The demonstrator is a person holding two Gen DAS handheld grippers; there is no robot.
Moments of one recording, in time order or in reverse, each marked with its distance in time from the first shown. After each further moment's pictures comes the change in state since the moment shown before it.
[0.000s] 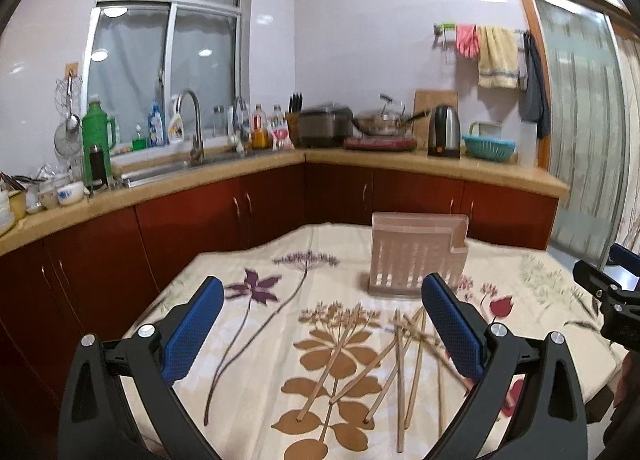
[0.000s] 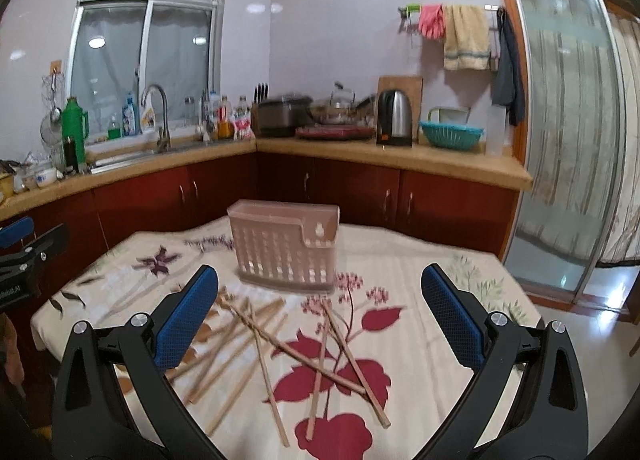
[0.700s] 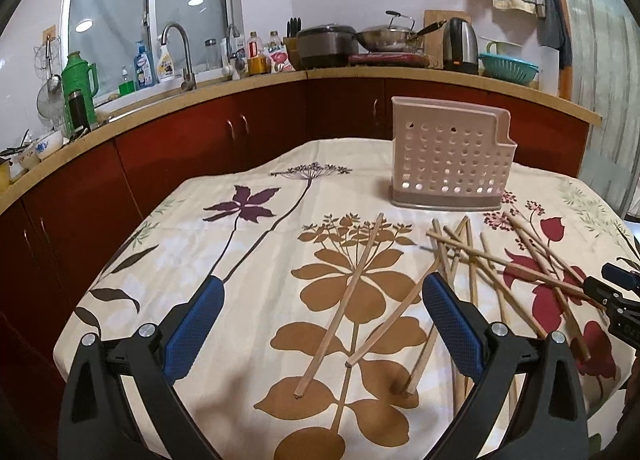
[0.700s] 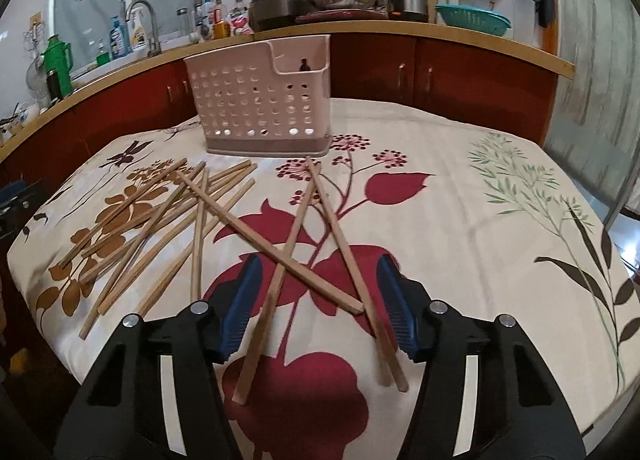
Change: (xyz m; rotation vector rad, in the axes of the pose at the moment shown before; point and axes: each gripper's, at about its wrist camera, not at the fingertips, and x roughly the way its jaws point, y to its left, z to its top) left arm 0.091 -0.002 -0.068 0.039 0.227 0.037; right arm 0.104 -0.027 -0.100 -0.003 0.304 0.084
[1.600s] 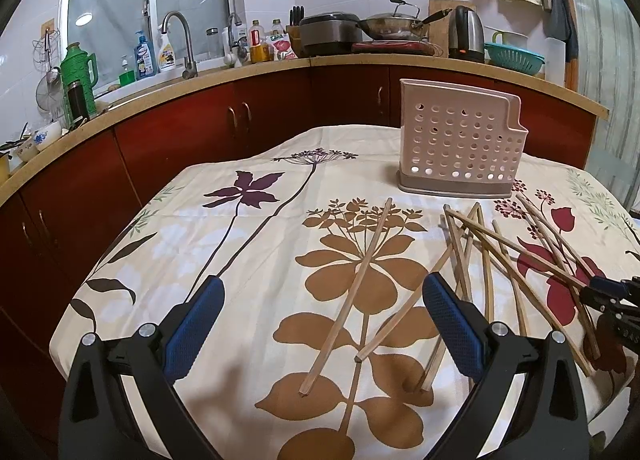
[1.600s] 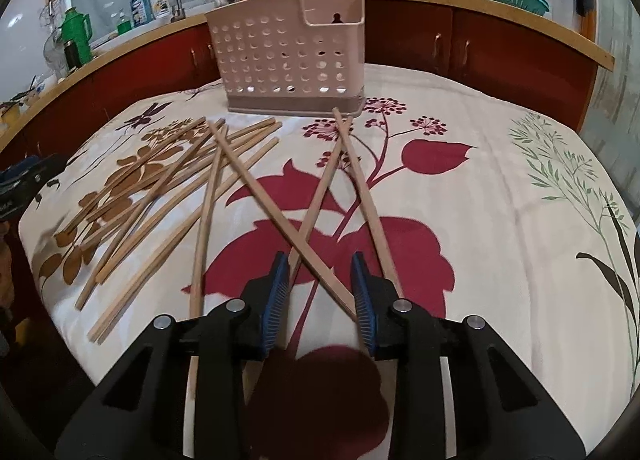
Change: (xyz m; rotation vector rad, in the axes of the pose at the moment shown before) left arm 0.015 0.003 -0.007 -0.002 0.031 0.012; right arm 0.023 0.004 -0.009 -0.050 0.125 0.082
